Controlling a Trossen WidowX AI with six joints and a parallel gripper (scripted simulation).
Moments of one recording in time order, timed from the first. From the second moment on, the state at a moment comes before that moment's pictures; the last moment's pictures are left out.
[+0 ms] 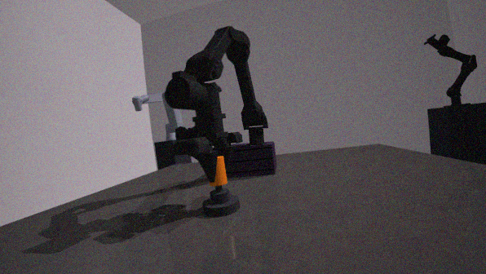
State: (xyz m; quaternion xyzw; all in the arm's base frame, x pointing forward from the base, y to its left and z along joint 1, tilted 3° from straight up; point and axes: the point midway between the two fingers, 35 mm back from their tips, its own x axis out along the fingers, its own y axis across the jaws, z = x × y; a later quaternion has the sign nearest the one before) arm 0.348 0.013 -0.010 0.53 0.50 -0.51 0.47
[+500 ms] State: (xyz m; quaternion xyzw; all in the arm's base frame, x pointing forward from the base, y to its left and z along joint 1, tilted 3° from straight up) arm 0.349 0.013 -0.011 0.53 0.50 -0.51 0.47
